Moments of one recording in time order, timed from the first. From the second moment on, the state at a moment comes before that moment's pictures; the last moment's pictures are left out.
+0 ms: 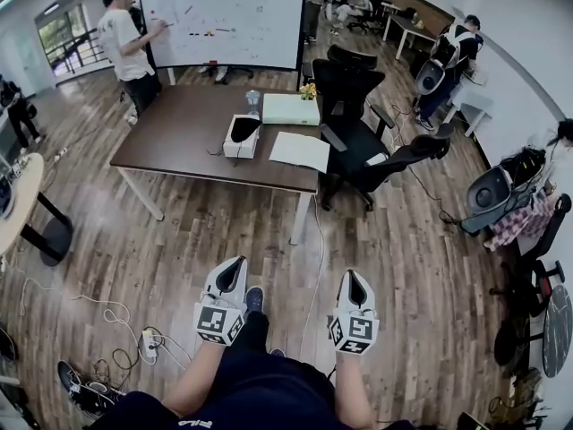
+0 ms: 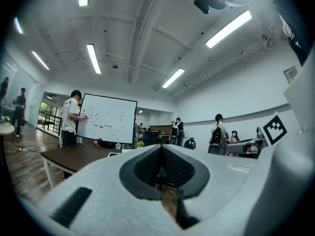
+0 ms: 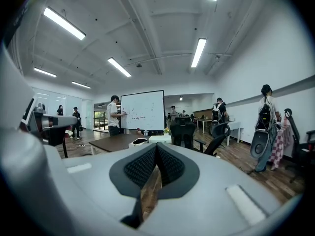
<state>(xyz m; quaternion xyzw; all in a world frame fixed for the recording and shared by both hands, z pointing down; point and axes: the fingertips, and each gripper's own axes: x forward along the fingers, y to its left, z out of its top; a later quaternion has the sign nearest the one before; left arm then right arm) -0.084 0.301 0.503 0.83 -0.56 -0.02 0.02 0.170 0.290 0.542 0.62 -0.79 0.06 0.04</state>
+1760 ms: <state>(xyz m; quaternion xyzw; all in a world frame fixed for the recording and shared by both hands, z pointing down) -0.125 0.089 0.516 0.84 -0.55 -0.01 0.02 0.128 0.082 0.554 0.62 -0.78 0.05 0.06</state>
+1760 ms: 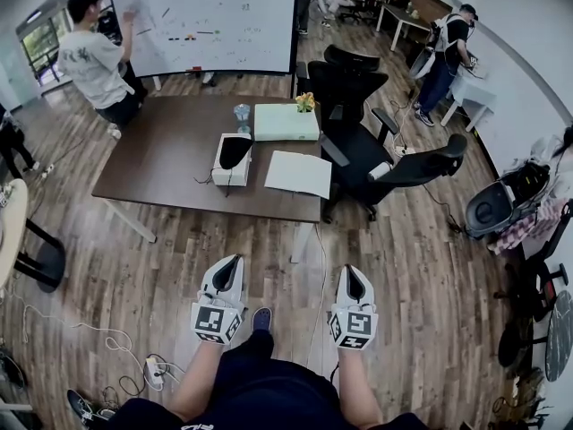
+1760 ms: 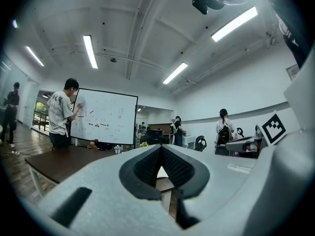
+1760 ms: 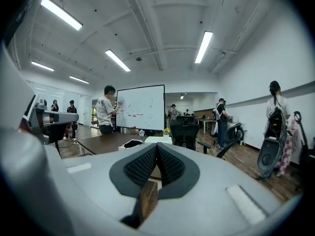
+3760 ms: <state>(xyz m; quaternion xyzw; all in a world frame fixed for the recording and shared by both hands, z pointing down) -0.130 -0.226 0.519 0.87 -0.49 0.00 0.02 0.127 -0.199 0.544 0.66 -0.74 0.06 0.03</state>
